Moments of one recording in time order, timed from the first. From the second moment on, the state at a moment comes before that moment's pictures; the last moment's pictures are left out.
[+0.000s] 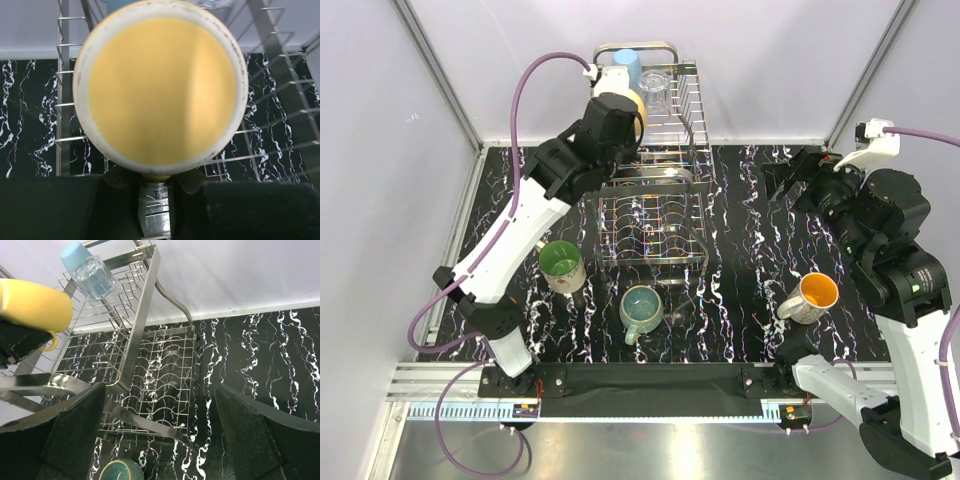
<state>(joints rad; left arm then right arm) -0.78 1.72 2.22 -0.94 -0.57 -0.39 0.36 0.93 1.58 -0.73 0.14 0.36</state>
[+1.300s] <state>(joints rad) -0.68 1.79 2.21 -0.91 -0.40 -0.53 0.36 0.89 1.44 -0.73 0.12 0.40</state>
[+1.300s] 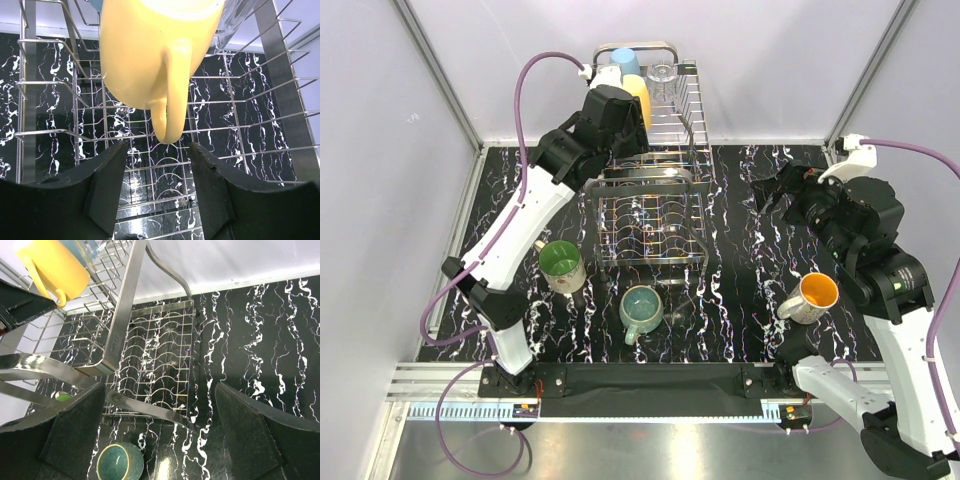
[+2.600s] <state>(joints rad) -0.41 0.96 1.18 -1.12 -0.66 -0.68 0.36 1.00 1.48 -0.88 0.00 0.44</state>
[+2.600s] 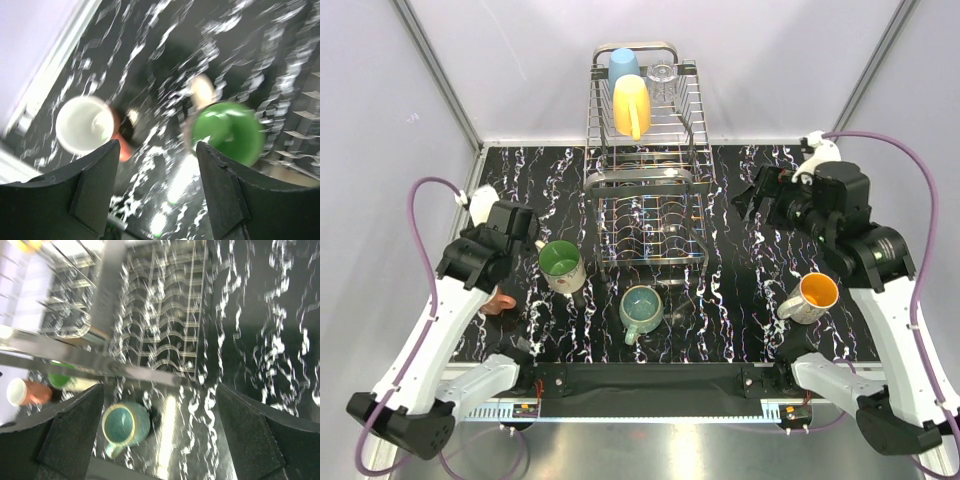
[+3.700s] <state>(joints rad) 0.06 1.14 0.88 -0.97 -0.50 -0.74 0.36 1.01 1.37 -1.10 0.11 0.38</state>
